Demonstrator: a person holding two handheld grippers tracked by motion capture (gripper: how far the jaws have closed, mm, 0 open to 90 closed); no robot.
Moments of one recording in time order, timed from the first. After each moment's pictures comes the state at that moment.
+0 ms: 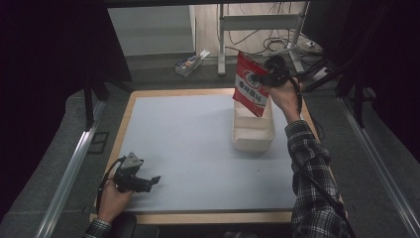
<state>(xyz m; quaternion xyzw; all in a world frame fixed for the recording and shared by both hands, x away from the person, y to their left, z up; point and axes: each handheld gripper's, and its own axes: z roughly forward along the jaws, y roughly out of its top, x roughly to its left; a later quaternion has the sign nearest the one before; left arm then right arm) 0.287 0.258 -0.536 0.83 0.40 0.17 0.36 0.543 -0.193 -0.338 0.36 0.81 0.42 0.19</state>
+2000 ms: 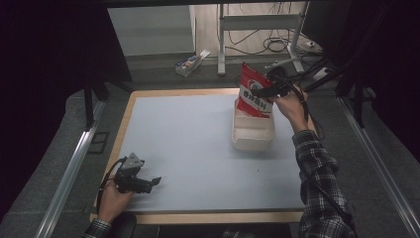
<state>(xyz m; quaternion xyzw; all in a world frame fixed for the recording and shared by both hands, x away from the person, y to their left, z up) 0.287 0.256 -0.538 0.83 0.40 0.16 0.36 0.541 -0.207 -0.370 0.37 0.82 0.37 0.22</state>
